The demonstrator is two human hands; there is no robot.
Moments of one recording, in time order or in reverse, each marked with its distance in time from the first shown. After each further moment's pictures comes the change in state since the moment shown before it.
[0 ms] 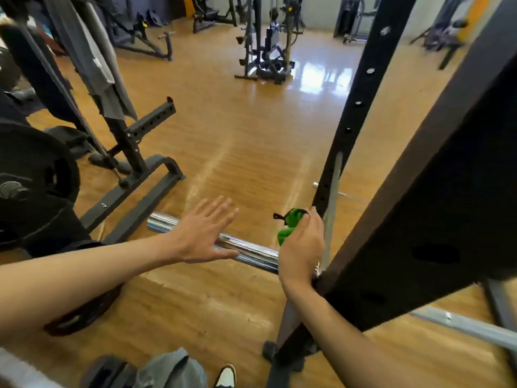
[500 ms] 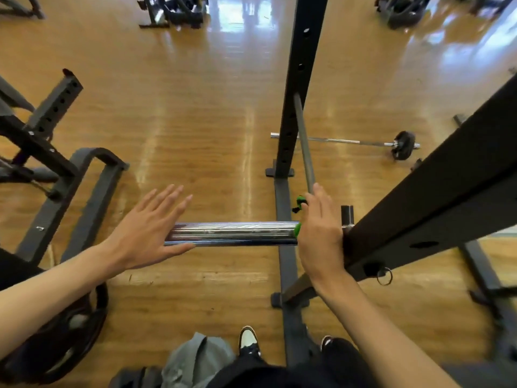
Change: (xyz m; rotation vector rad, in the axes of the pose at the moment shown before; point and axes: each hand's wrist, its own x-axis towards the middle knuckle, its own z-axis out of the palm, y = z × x) left_hand -0.002 -0.104 0.035 -0.006 0.059 0.240; right_hand -0.022 0.056 0.002 -0.717 -0.007 -0.344
